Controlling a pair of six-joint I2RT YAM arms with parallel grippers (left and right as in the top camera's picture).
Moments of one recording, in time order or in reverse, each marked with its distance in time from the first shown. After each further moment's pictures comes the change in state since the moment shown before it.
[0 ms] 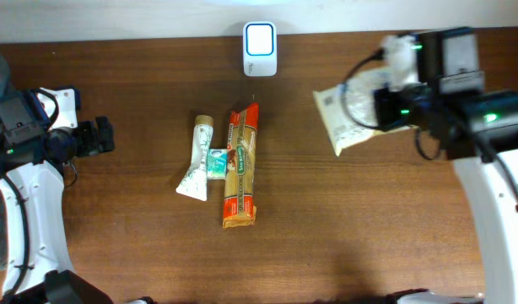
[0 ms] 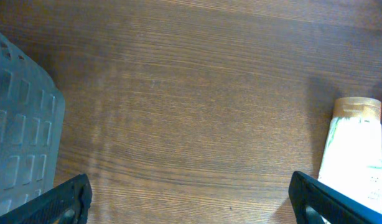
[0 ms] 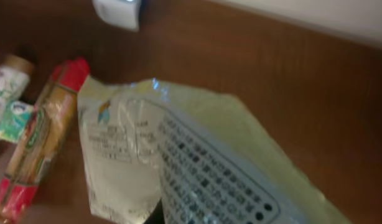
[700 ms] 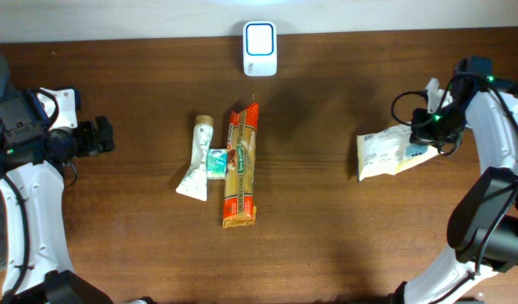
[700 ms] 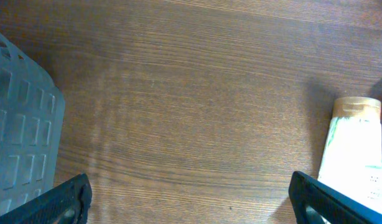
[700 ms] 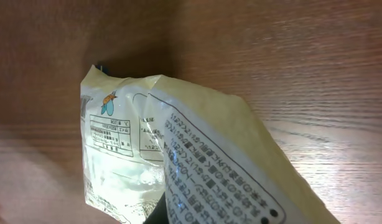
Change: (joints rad) left arm 0.000 0.000 0.000 -0.001 0.000 0.000; right arm -0.443 0.460 -0.217 0.129 -0.190 -0.055
